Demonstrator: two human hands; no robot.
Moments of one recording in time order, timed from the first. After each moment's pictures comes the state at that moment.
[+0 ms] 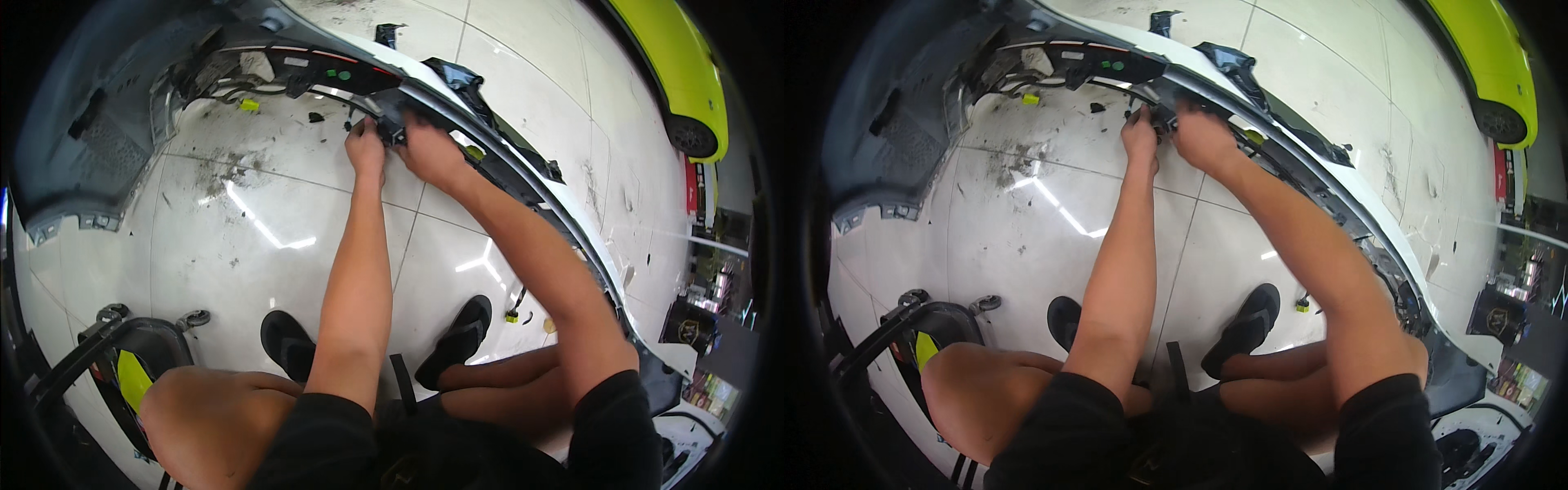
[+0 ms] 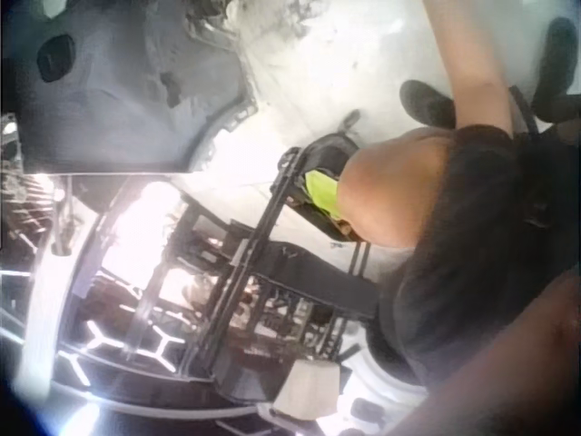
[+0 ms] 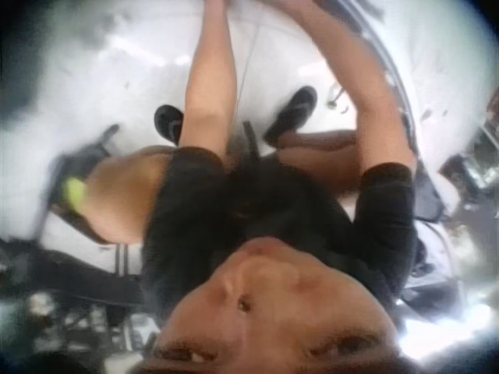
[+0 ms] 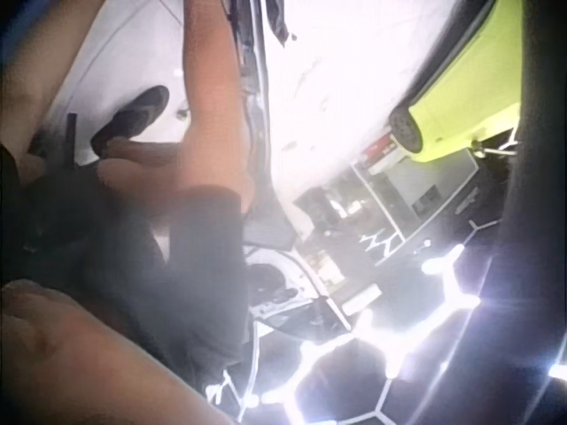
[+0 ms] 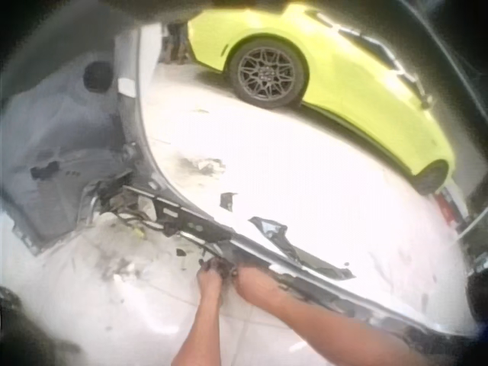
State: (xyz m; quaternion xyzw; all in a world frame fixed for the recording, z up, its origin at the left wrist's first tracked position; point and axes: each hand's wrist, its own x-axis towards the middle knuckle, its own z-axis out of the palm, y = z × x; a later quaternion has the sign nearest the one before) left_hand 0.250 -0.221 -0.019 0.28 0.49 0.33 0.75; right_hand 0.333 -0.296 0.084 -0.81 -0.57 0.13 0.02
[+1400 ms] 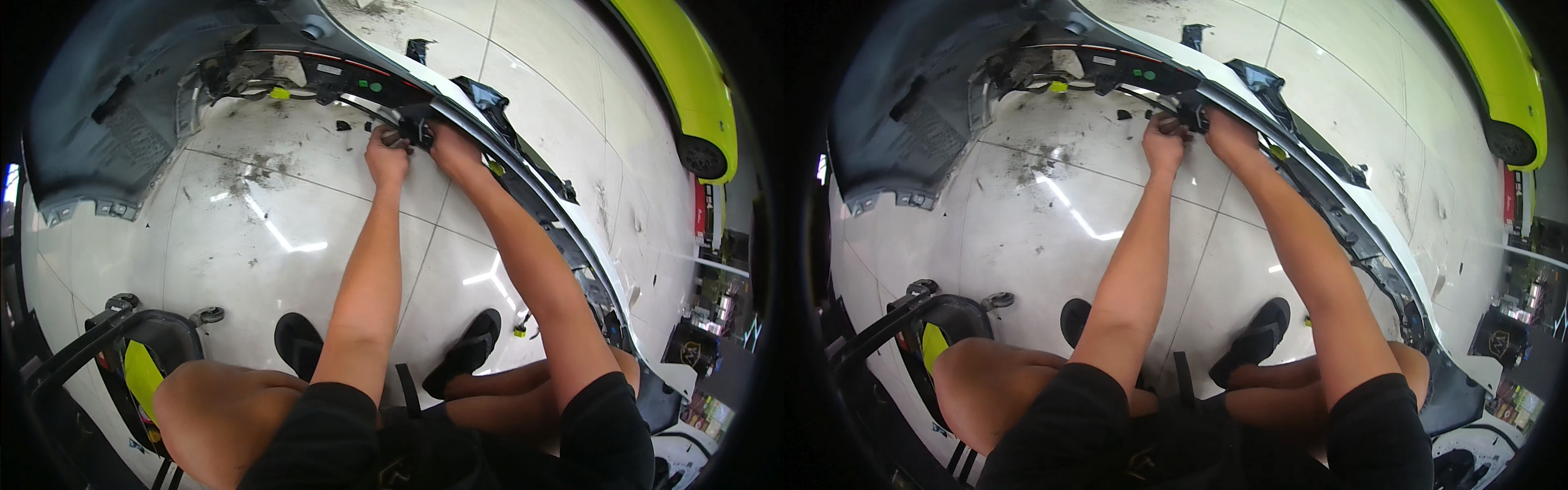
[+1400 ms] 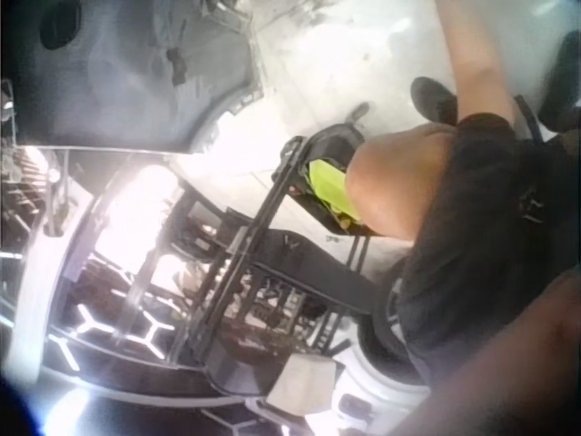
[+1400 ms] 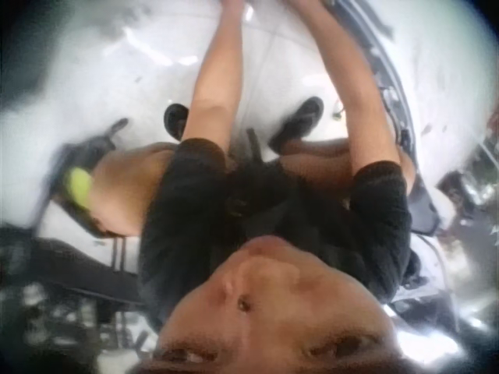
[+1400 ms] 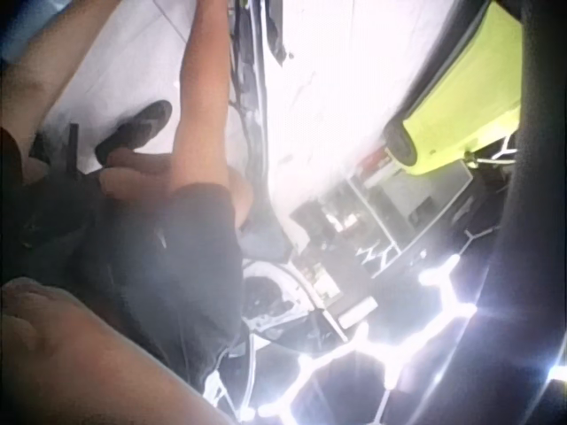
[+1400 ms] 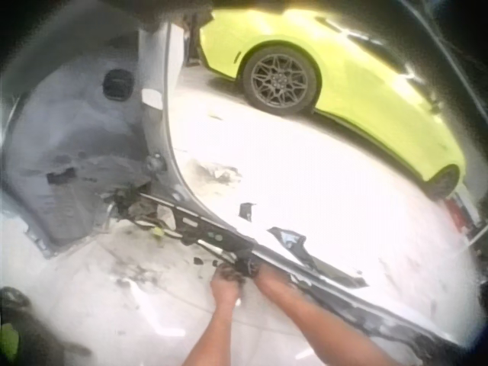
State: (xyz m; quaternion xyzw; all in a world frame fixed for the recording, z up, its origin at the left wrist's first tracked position) left_hand 0.230 -0.200 -0.037 0.40 0.48 0.40 0.67; right_hand 0.339 -0.249 0.054 -0.85 -0.51 0.12 0.02
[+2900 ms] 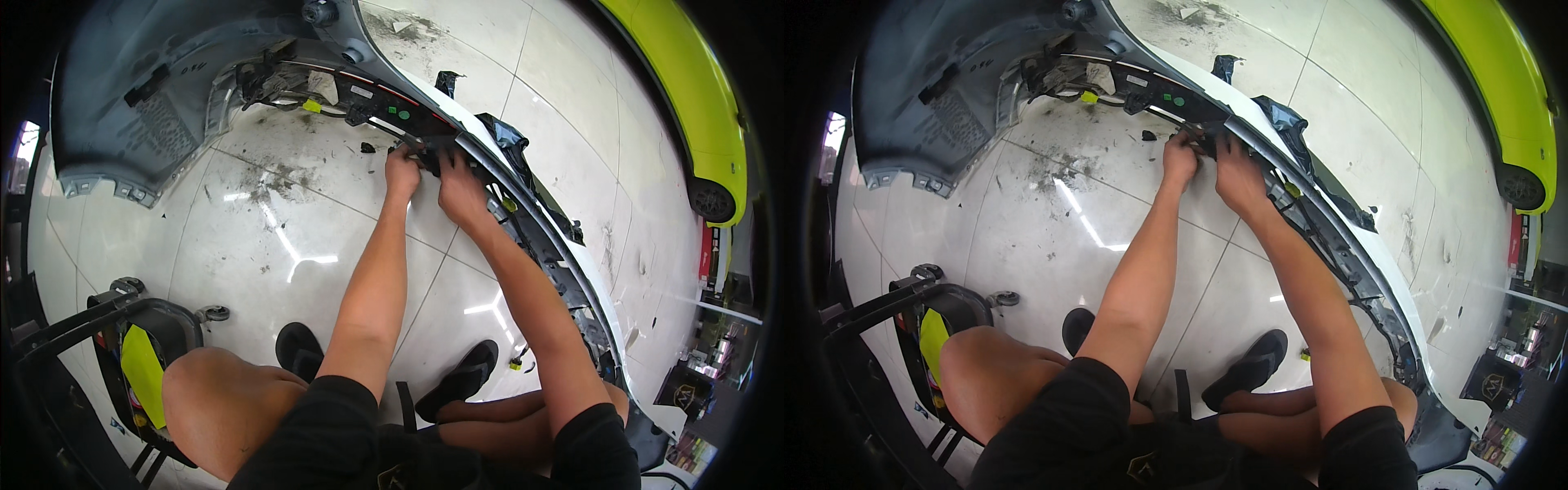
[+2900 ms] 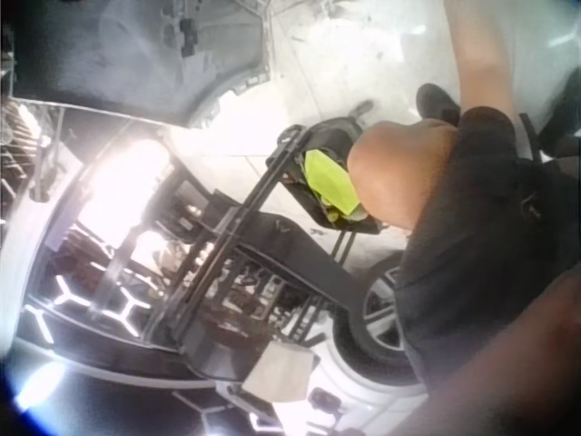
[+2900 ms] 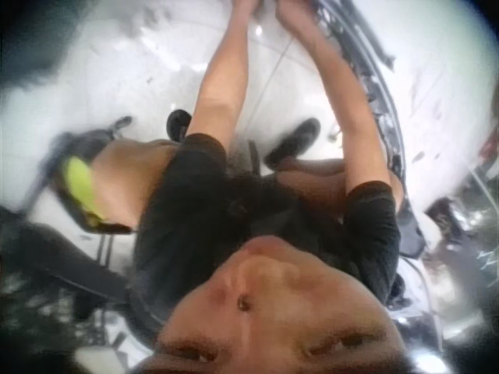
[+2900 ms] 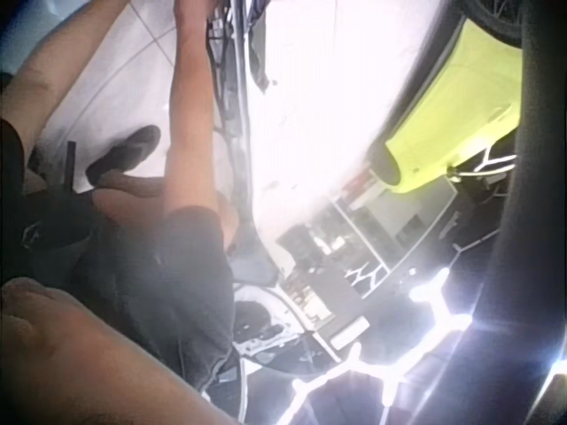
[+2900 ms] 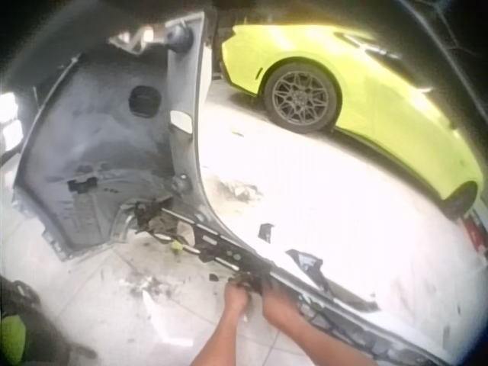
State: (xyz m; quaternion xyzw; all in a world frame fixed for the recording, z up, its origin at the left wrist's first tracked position) left_hand 0.240 -0.172 -0.038 0.48 0.43 0.36 0.67; right_hand 0.324 -0.272 0.060 -0.78 -0.62 0.00 0.08
